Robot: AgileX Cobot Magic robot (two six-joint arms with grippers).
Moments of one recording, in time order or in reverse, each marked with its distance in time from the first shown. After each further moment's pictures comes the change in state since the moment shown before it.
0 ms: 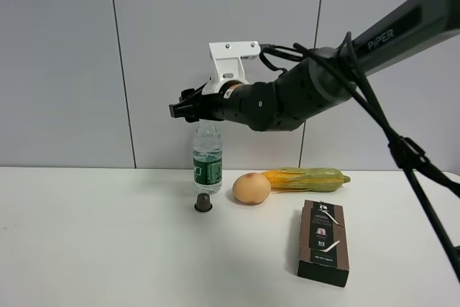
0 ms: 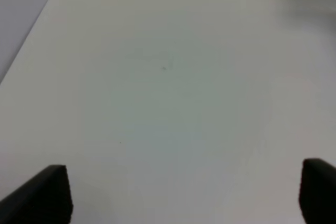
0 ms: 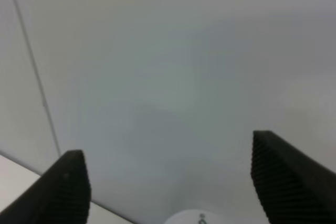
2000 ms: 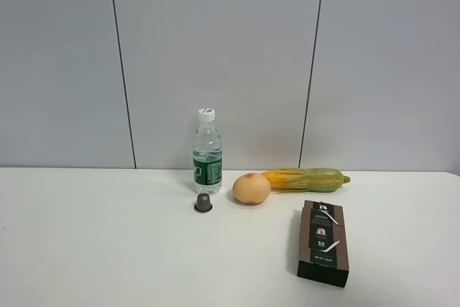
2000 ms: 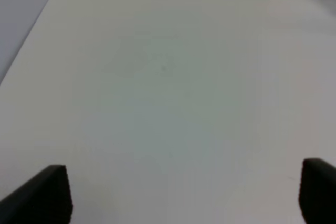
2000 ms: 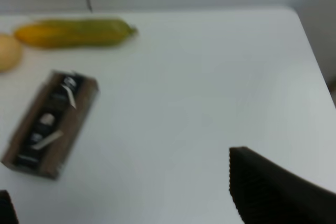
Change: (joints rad) left arm 0.000 0.000 0.000 0.000 0.000 0.000; right arm -0.536 -1.813 0.906 -0.115 1.345 0.195
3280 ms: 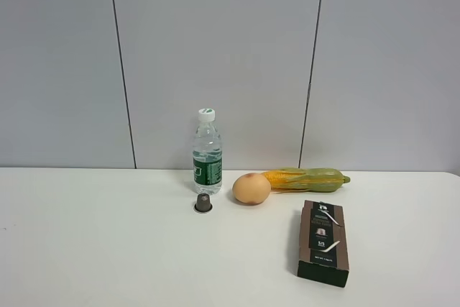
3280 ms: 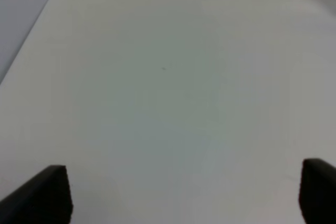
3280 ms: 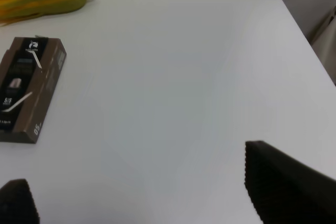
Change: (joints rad) left arm 0.000 0.000 0.000 0.000 0.000 0.000; right arm -0.084 -0.400 0.159 -0.045 0.170 0.089
